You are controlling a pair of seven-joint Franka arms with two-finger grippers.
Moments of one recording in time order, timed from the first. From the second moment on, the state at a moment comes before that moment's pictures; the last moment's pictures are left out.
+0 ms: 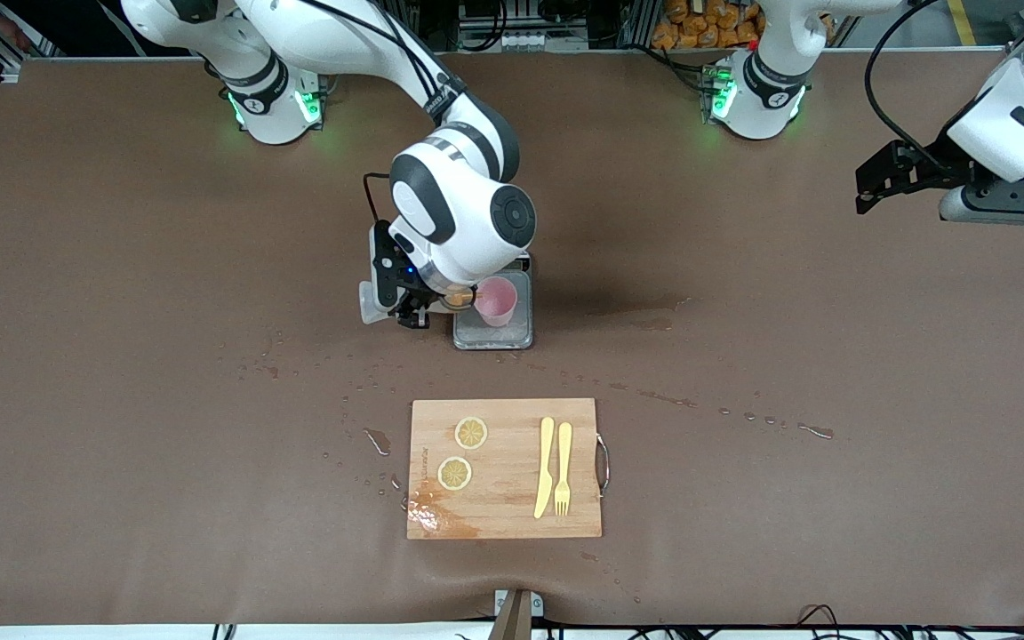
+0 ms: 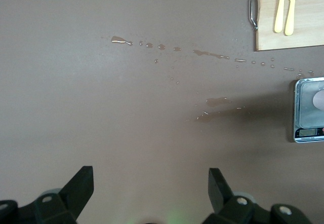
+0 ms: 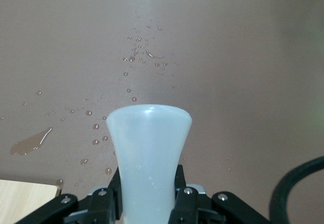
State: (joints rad) left arm -0.15 -0.04 -0.03 -1.57 -0.01 1.51 -0.08; right arm 0.80 0.65 -0.07 -1.33 -0.36 1.53 2.23
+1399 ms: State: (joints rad) left arm -0.15 -0.03 -0.03 -1.57 -0.01 1.51 -0.08; right arm 0.33 0.49 -0.09 -1.30 0.26 1.51 1.76
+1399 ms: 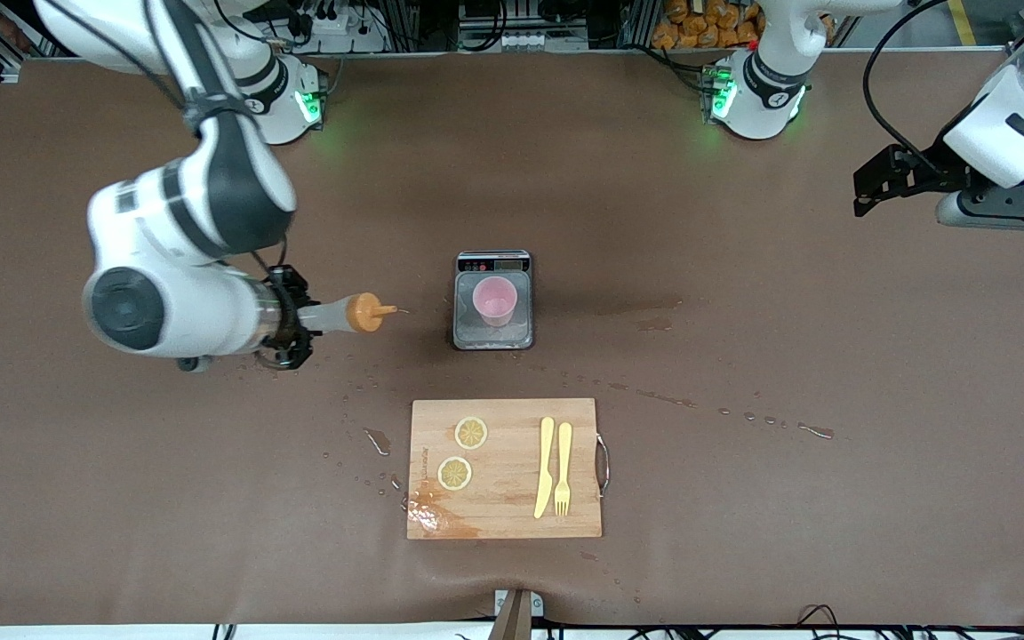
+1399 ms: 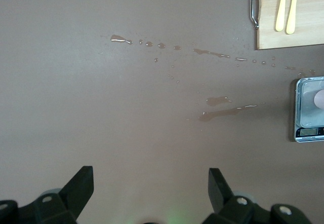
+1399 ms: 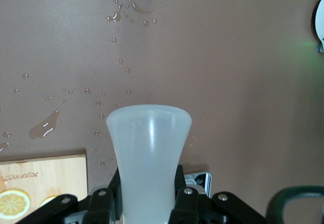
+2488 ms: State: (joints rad) left arm -0.15 -0.02 -0.02 -1.57 -0.01 1.51 -0.08; right arm -0.24 0.55 -0.09 -1.48 0.70 1.31 1.04
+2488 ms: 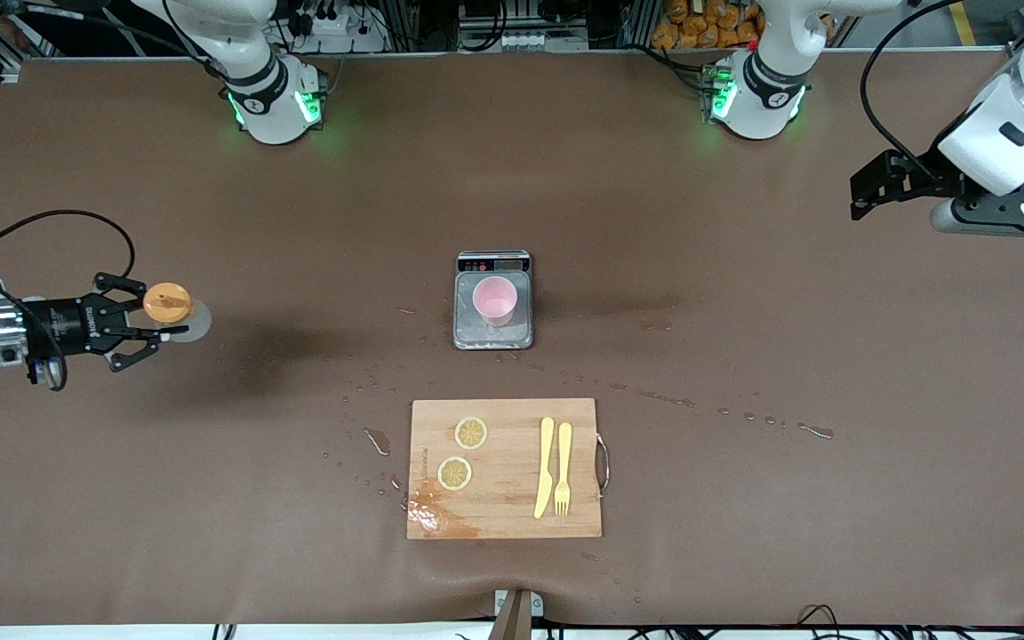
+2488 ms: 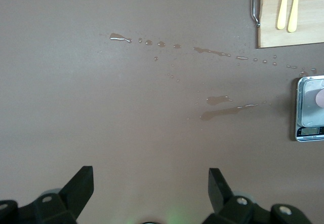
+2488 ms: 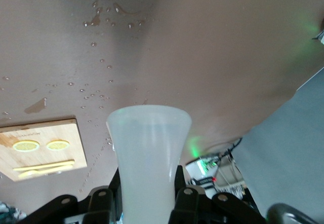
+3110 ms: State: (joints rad) left arm -0.15 -0.02 -0.02 -1.55 -0.01 1.51 -0.08; right arm -0.42 0.76 -0.09 -1.50 0.73 1.26 0.64
